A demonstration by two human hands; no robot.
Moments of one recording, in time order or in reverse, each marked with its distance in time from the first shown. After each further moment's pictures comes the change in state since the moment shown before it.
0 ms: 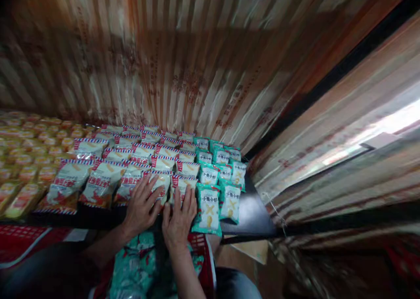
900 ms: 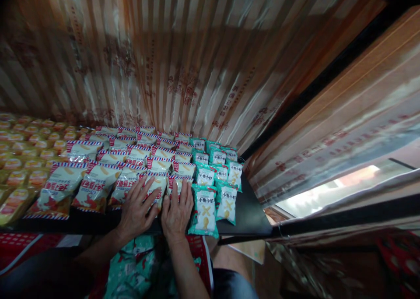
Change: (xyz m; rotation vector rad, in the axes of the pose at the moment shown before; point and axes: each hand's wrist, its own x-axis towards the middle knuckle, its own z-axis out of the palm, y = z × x) left_hand 0.001 0.000 -0.002 0.023 -0.033 -0.013; right_hand 0.020 0.009 0.012 0.024 -0.012 0.002
